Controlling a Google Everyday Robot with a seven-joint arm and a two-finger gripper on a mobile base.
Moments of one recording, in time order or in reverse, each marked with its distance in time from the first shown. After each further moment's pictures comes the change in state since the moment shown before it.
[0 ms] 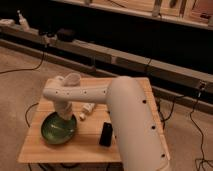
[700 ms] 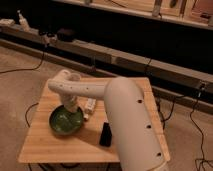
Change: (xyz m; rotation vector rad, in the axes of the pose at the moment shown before) arm 0.066 0.013 -0.001 -0.032 0.034 0.000
